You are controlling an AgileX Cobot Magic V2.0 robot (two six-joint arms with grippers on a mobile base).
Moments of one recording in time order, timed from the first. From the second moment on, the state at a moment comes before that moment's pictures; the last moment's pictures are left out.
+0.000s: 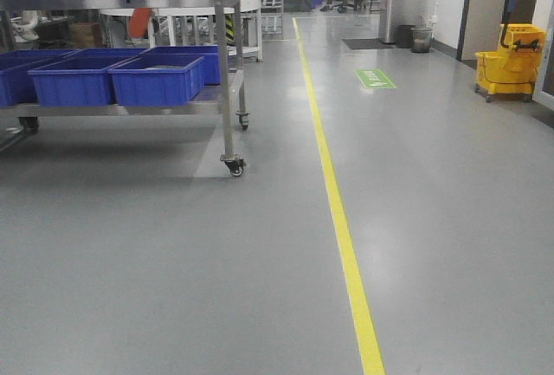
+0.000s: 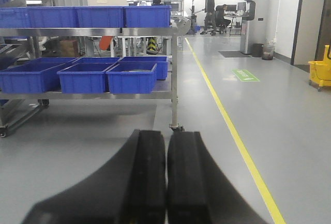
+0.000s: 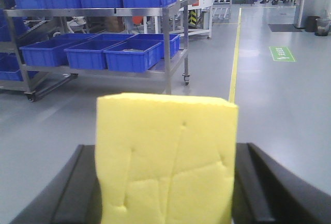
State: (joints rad) left arm -0.02 -0.01 0.00 0.00 0.00 -0.06; right arm 0.25 0.29 -0.29 0.03 0.08 0.10
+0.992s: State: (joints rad) left arm -0.02 -0.01 0.00 0.00 0.00 -0.06; right arm 0.25 0.29 -0.29 0.03 0.08 0.10
